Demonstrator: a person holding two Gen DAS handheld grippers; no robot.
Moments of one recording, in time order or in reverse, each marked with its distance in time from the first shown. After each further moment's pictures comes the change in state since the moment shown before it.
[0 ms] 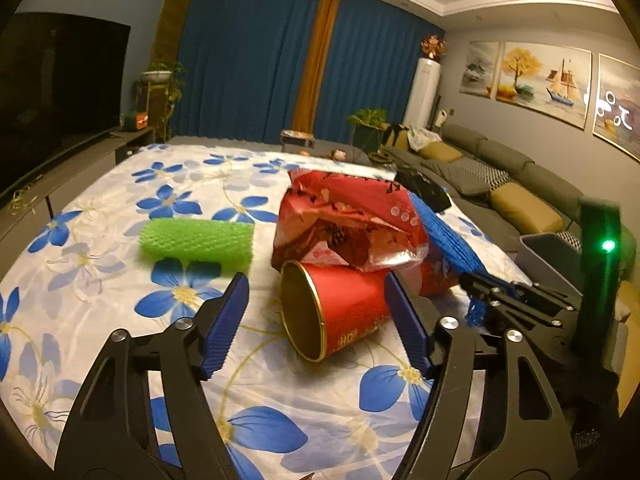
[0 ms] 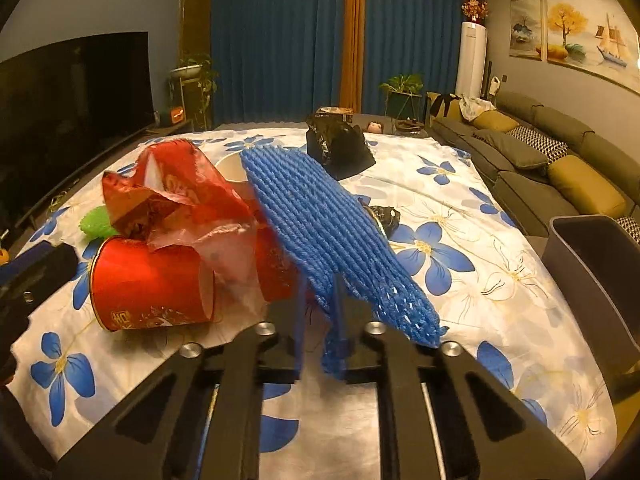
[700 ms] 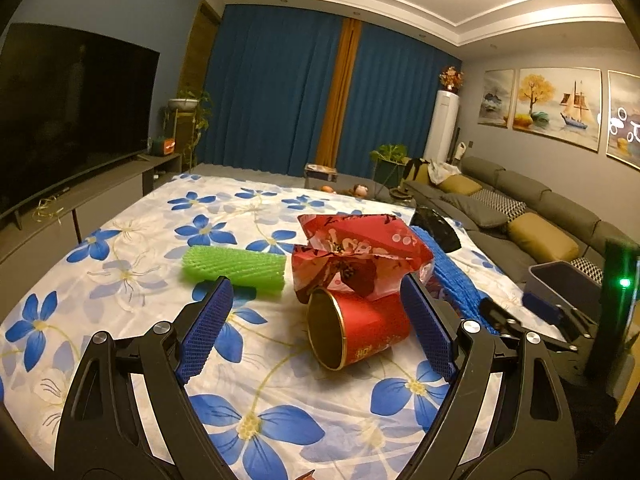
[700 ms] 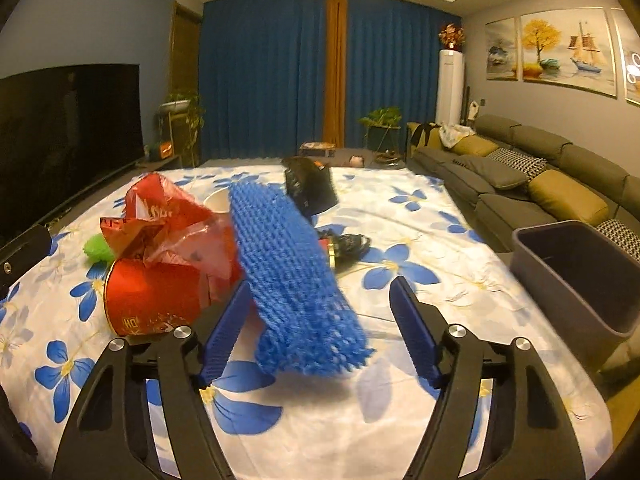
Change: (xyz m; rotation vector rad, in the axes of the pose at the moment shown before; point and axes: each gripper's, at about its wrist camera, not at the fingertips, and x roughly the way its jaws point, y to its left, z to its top) left arm -0.043 0.005 0.003 -0.029 -0.139 0.089; right arm -0.031 -0.005 -0.005 0.030 -0.123 -0.045
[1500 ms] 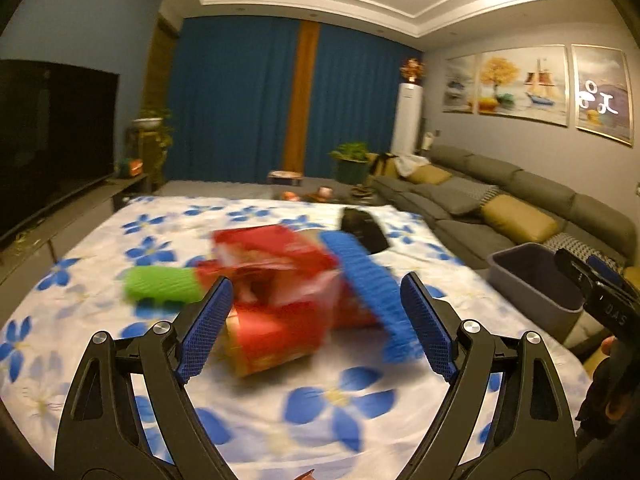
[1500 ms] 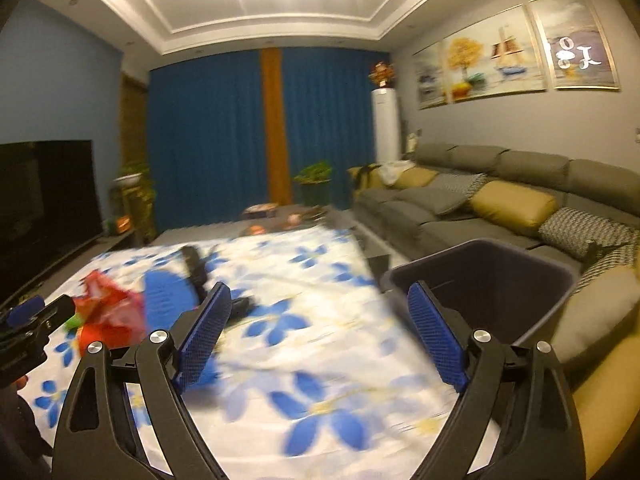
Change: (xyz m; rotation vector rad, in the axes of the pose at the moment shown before) left arm -0.008 -0.059 0.005 0.094 -0.016 -0.070; right arm -0.095 -0.110 0.007 0.159 -0.215 -0.137
